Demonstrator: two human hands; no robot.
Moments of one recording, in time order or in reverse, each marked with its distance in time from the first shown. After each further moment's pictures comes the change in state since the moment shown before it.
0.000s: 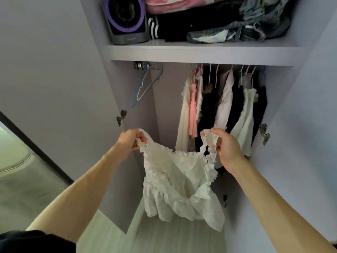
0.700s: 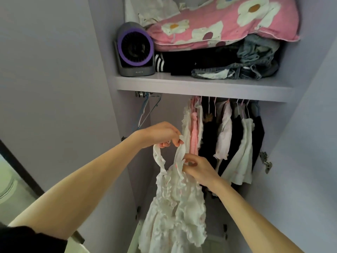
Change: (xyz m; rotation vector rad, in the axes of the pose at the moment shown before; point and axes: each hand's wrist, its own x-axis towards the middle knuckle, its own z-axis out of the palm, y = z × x) left_hand -0.012 0.139 0.020 0.692 -0.652 0.421; right_hand 0.016 0.000 0.097 -0.652 -0.237 -0.246
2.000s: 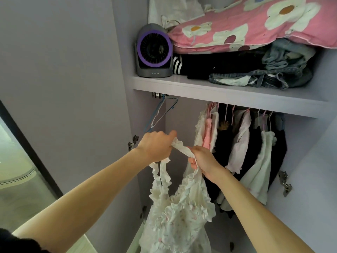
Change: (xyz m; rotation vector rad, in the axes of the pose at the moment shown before) left_hand -0.002 -0.031 0.023 1.071 0.504 -0.036; right_hand 0.061 -0.024 -0.015 0.306 -0.087 0.126
